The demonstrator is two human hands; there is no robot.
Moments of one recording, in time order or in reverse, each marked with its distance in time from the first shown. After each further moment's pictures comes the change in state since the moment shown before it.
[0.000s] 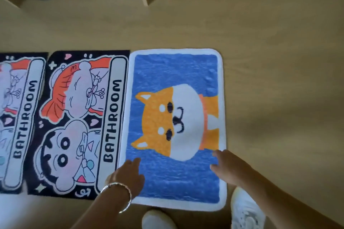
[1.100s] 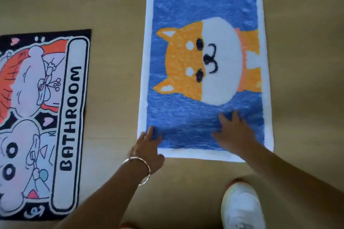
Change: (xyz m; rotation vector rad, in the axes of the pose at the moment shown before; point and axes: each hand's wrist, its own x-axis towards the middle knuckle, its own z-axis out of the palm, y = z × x) left_hand 0.104 0.117 0.047 0.047 0.159 0.277; right_hand 0.104 0.086 -0.004 -0.015 0.413 0.076
